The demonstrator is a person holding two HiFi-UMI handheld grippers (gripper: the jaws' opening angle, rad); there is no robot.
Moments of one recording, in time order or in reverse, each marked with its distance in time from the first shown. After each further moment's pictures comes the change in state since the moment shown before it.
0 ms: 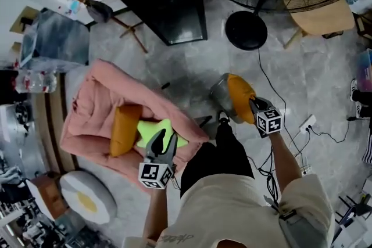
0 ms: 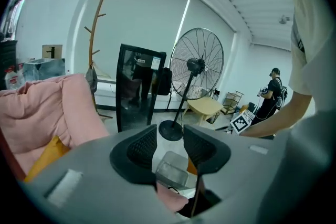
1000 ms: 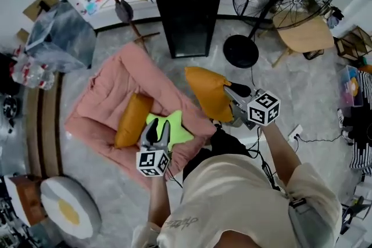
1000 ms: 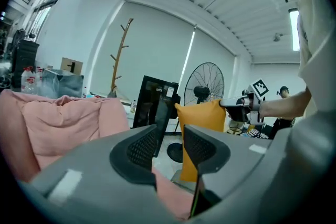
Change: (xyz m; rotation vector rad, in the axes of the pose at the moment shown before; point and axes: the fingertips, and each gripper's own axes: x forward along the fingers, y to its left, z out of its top) left arm -0.139 0.084 0.007 -0.033 -0.279 0.063; right arm -0.115 0.309 0.190 -0.212 -0.316 0.368
